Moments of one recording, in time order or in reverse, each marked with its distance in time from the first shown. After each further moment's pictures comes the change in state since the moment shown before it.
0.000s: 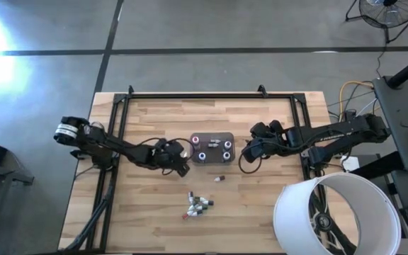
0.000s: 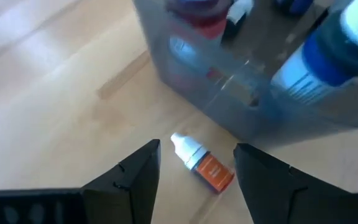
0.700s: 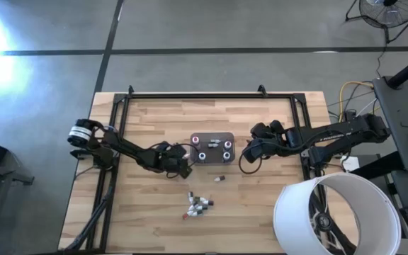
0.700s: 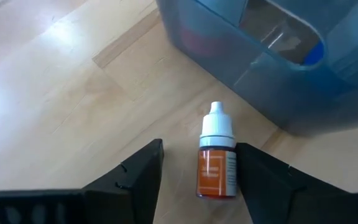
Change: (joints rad) left arm -0.004 0.166 0.042 -0.036 -0.024 -0.070; right arm 0.000 0.000 -0.008 -0.016 0.006 -0.004
